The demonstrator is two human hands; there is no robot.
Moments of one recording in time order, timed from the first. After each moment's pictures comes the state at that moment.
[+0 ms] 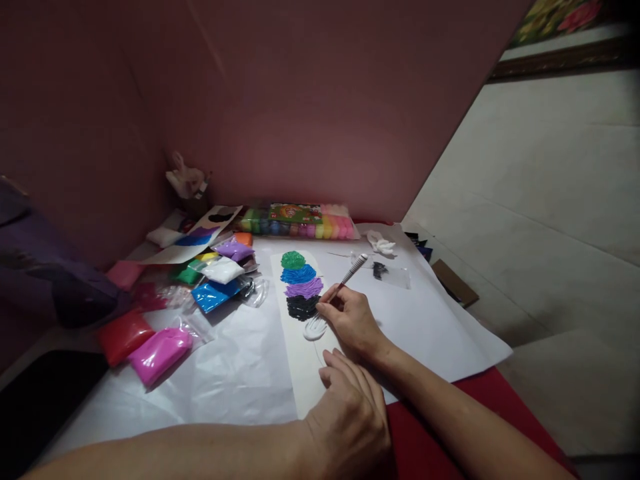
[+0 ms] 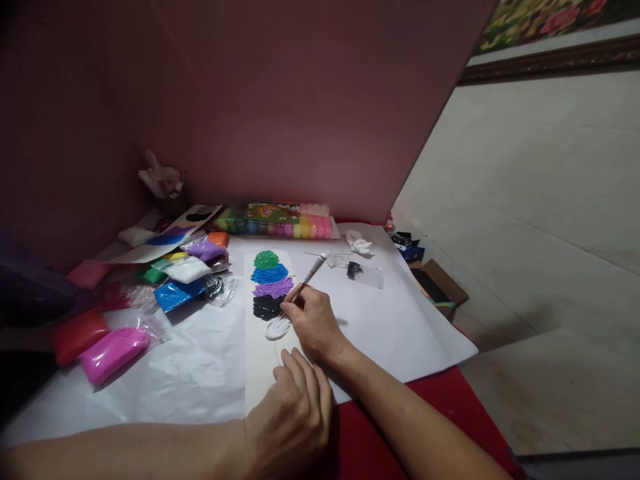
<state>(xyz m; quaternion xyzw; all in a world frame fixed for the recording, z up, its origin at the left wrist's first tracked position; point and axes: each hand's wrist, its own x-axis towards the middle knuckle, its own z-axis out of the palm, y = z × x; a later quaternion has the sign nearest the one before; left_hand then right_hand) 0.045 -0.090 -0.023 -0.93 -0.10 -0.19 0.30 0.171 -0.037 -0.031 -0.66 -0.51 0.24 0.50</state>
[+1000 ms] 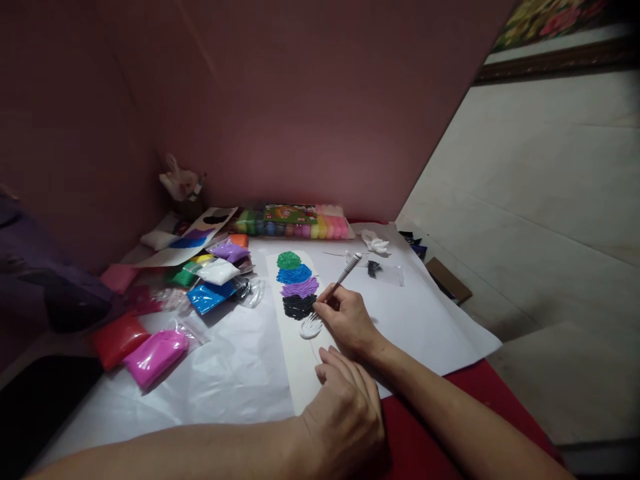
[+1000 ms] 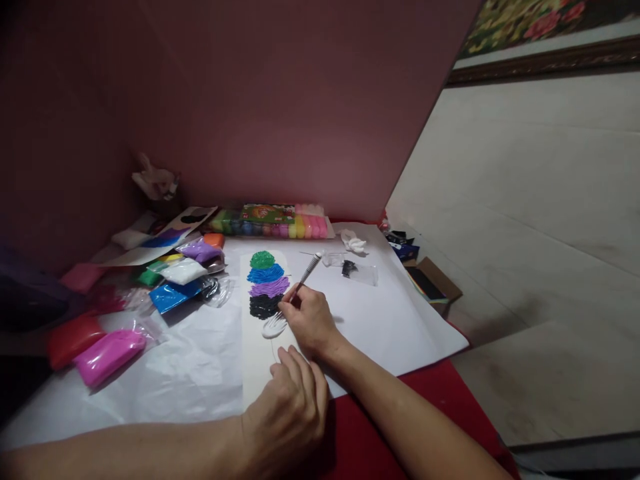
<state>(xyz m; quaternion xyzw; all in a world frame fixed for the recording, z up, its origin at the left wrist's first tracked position) 0.043 -0.092 -0.024 -0.93 -0.10 -0.19 0.30 0.171 -0.040 -0.029 -0.67 -0.52 0.21 0.49</state>
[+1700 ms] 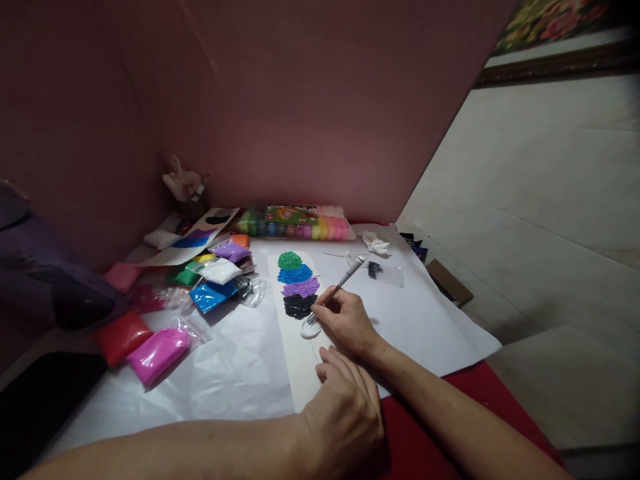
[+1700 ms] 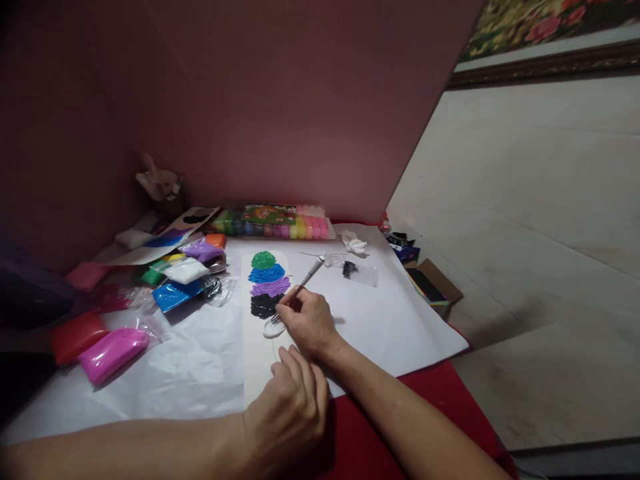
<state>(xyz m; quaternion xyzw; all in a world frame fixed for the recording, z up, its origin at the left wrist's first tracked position) 0.044 -0.093 -0.023 -0.93 -0.10 -0.20 0.29 0.167 -0.042 -0.034 -0.67 -0.51 0.23 0.49</state>
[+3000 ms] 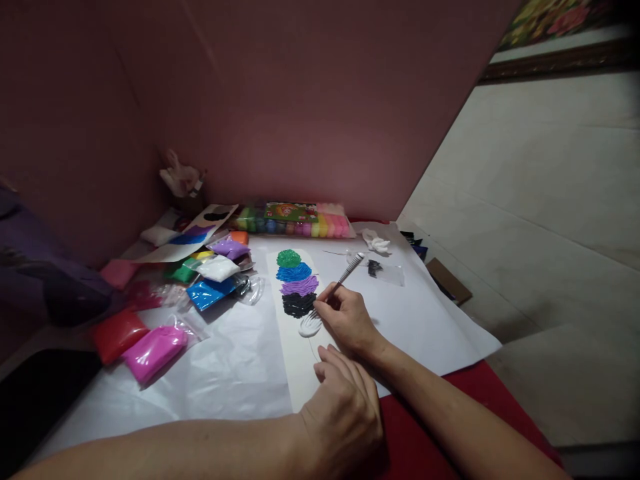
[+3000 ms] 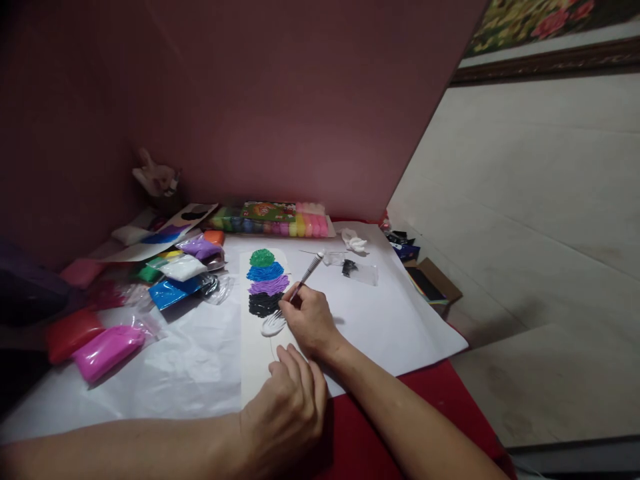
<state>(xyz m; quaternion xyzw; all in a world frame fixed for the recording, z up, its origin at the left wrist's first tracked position) 0.045 -0.091 -0.026 -0.93 -0.09 -0.19 0.31 0.170 -0.042 -0.031 -0.66 -0.52 0.21 0.50</state>
